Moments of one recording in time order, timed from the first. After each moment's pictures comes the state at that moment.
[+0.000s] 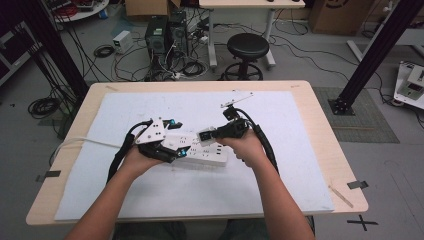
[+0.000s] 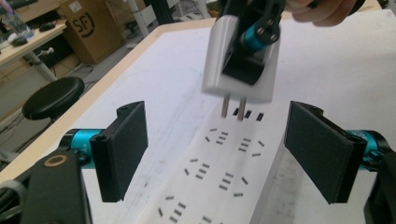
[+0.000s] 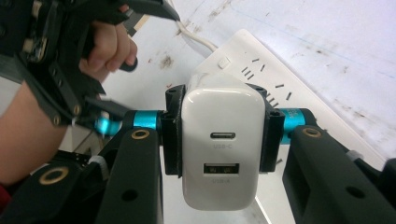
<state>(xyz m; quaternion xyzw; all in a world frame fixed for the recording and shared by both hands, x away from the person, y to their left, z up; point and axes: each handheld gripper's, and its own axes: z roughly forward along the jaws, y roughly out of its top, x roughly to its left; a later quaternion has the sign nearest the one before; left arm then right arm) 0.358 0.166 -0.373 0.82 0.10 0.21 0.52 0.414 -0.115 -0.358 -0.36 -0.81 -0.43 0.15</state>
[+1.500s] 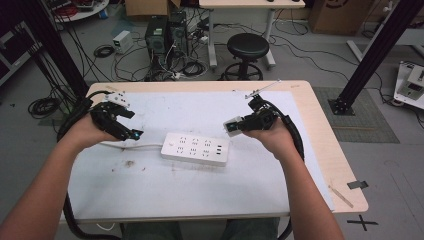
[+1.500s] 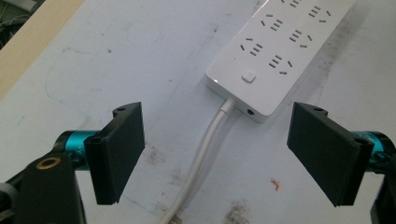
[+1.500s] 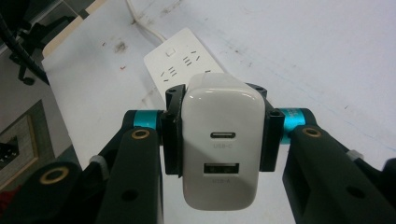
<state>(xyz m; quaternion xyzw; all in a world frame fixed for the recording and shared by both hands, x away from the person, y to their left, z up) 0.400 0.260 -0.310 0.91 0.23 0.12 0.31 0.406 -0.174 -0.308 -0.35 -0.85 -0.39 0.03</state>
